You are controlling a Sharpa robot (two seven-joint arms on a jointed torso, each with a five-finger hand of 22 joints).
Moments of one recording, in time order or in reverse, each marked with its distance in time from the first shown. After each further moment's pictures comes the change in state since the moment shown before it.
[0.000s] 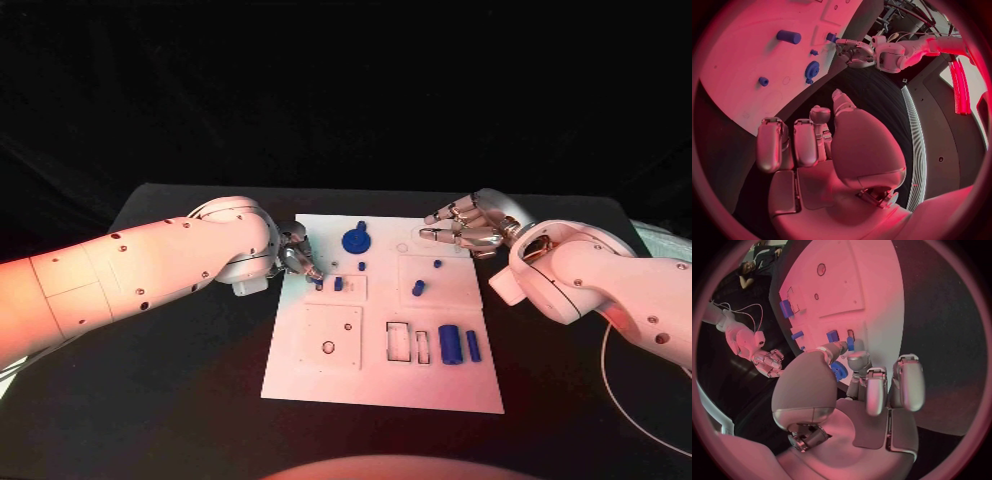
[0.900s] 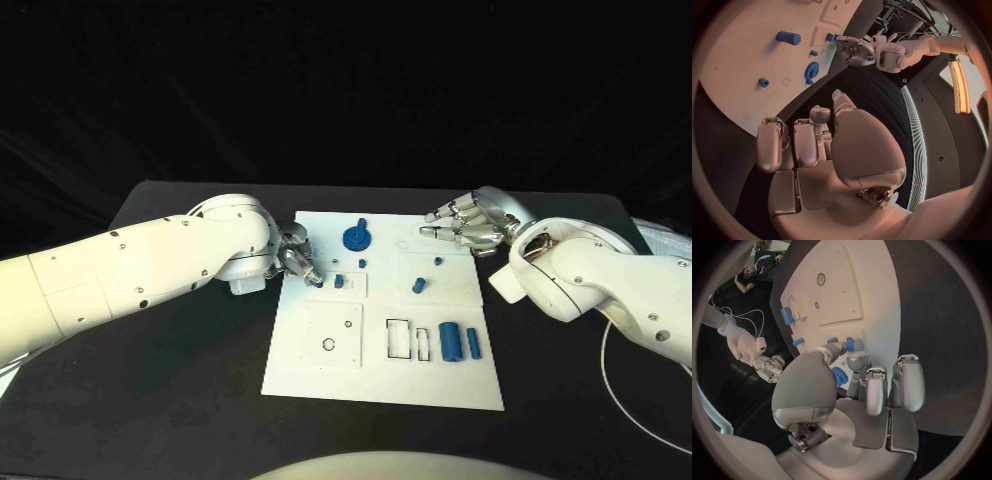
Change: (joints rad) left arm -0.001 -0.002 0.001 0.007 -0.009 0.059 -0.002; left_hand -0.007 0.001 -0.002 -0.004 0.031 0.007 -0.003 0.004 0.004 0.009 -0.002 0.000 0.000 0.000 0.000 0.000 0.000 0.000 0.000 0.000 0.004 0.000; right arm -0.002 0.000 0.000 0.000 0.005 0.002 0.002; right_hand 0.000 0.000 0.000 0.006 0.006 0.000 0.000 0.000 0.000 0.000 0.000 0.000 -0.001 0.000 0.000 0.000 0.000 0.000 0.000 0.000 0.000 -0.001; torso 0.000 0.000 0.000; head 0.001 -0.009
